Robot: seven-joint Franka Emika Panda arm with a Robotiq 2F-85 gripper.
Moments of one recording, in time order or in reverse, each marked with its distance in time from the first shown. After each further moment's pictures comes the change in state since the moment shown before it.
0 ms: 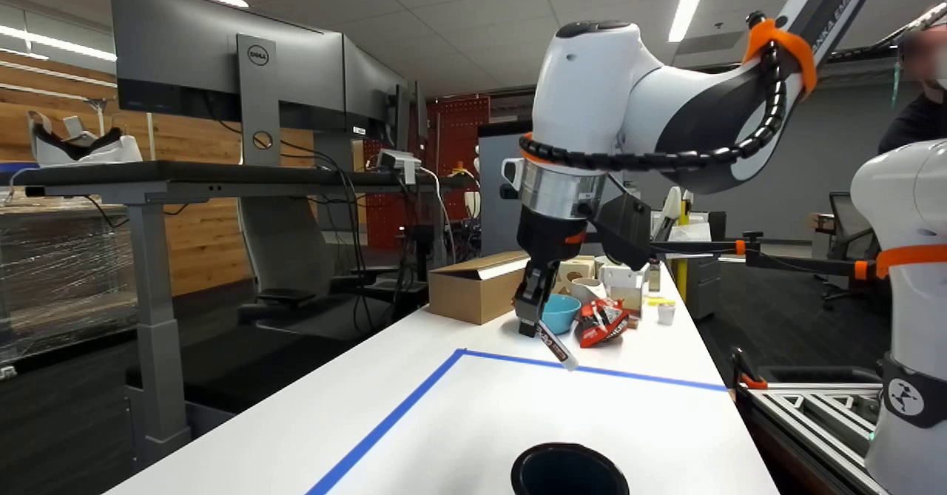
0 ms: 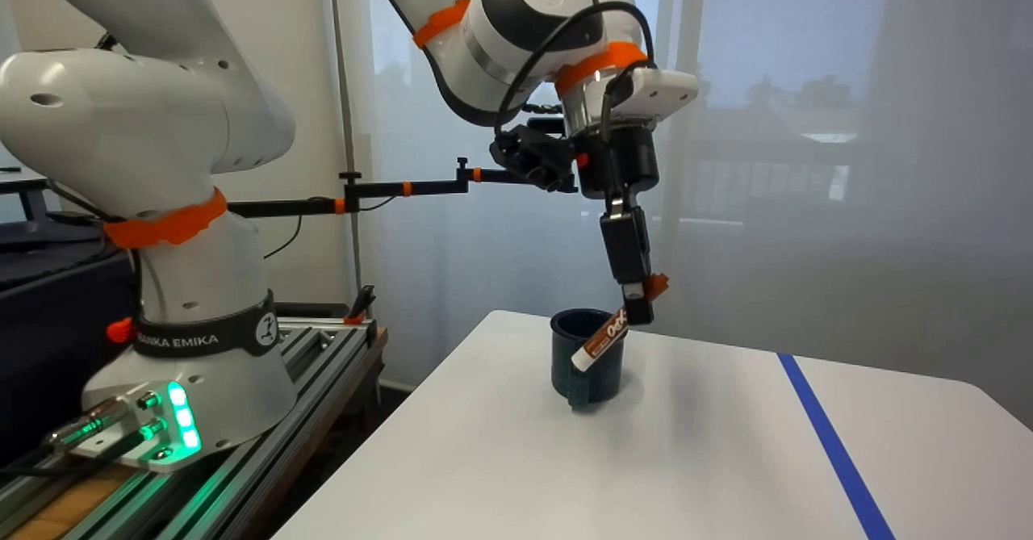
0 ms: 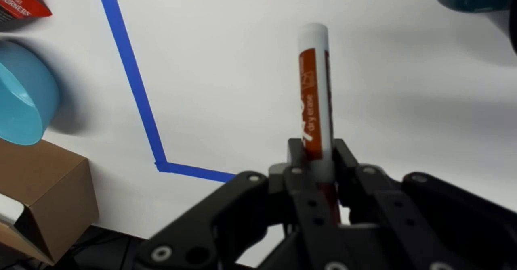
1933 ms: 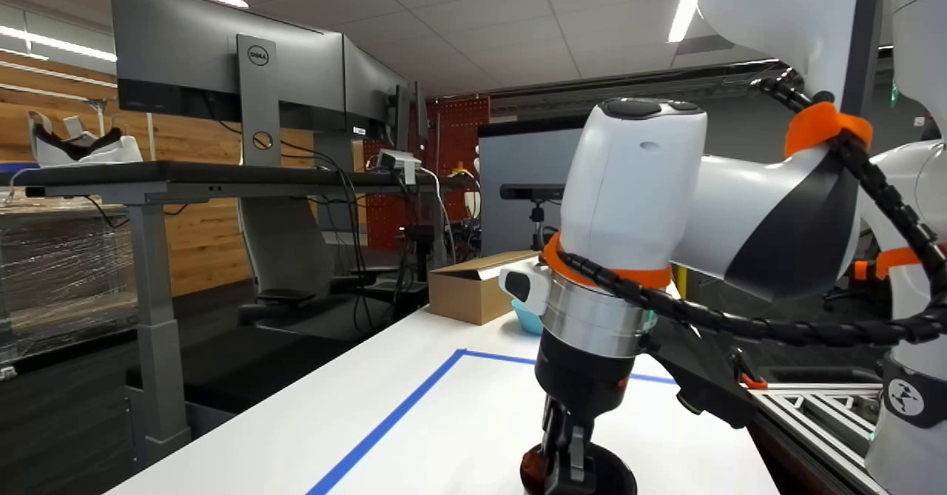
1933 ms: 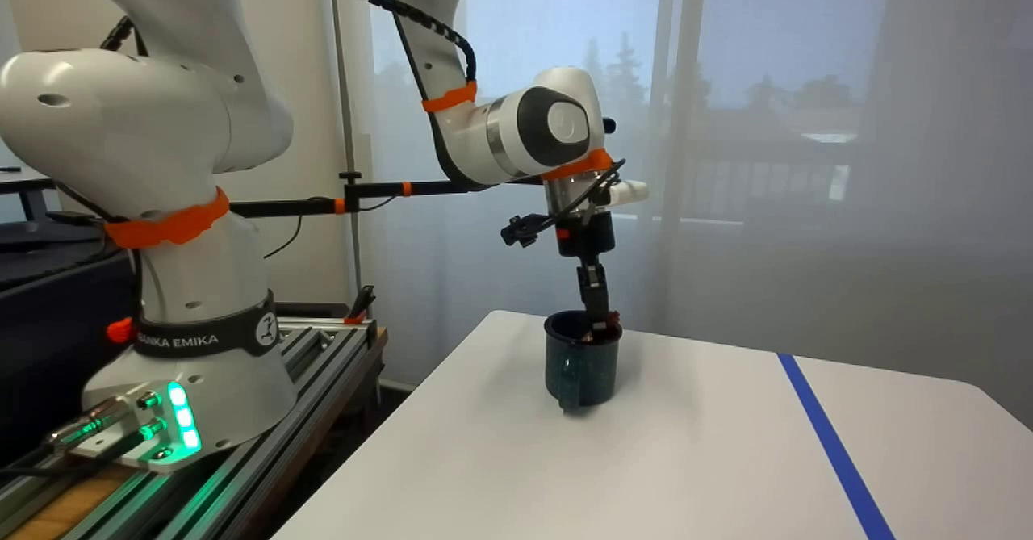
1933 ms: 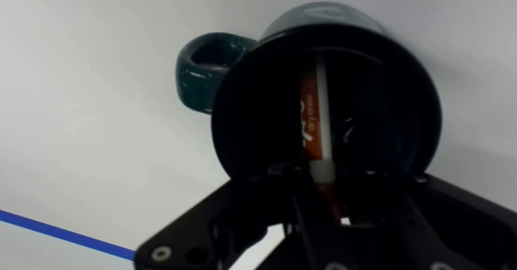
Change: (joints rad) arm 0.039 0.284 0.186 0.013 -0.099 0.246 0.120
